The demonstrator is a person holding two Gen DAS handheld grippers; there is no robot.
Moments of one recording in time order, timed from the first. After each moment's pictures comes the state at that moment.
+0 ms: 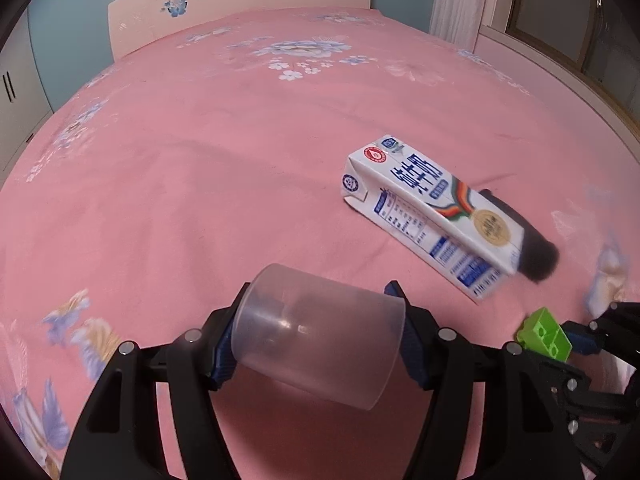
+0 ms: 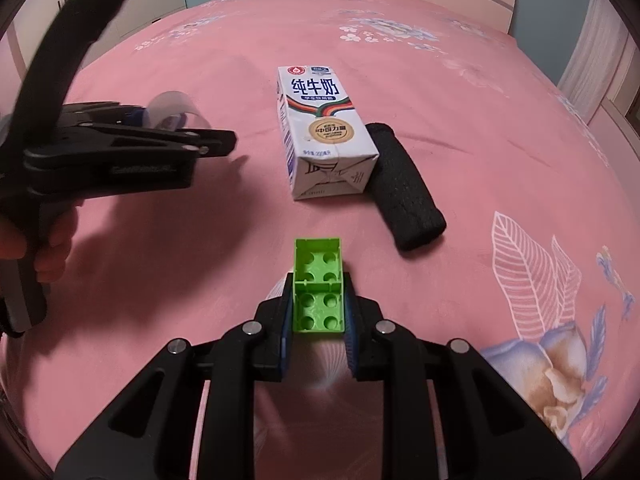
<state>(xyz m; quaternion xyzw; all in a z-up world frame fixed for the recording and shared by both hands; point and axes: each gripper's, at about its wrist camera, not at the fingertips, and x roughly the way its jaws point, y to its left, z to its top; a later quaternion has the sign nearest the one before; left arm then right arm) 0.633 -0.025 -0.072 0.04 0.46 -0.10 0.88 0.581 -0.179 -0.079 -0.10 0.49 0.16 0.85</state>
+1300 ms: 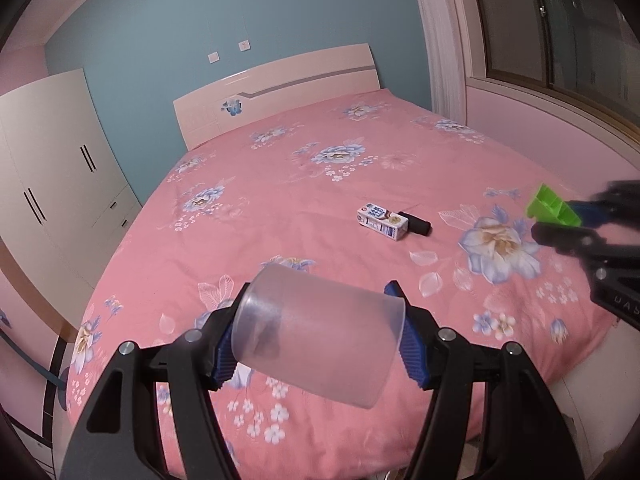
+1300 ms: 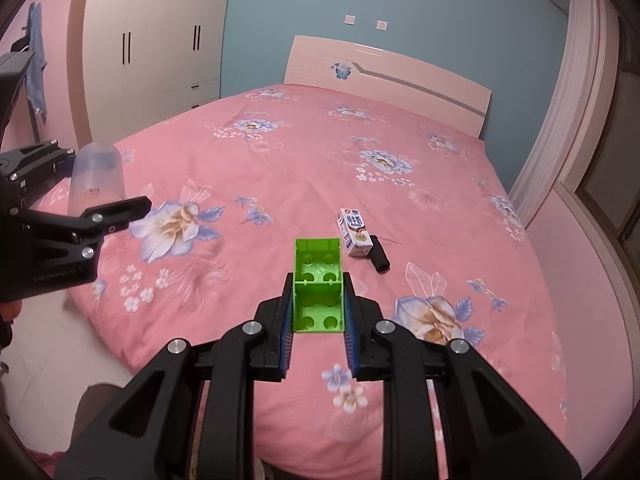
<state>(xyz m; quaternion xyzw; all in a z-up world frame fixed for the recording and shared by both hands) 0.274 0.009 0.185 0.13 0.33 -0.03 0.94 0.278 -0.159 0.187 -0.14 0.34 0.17 0.92</state>
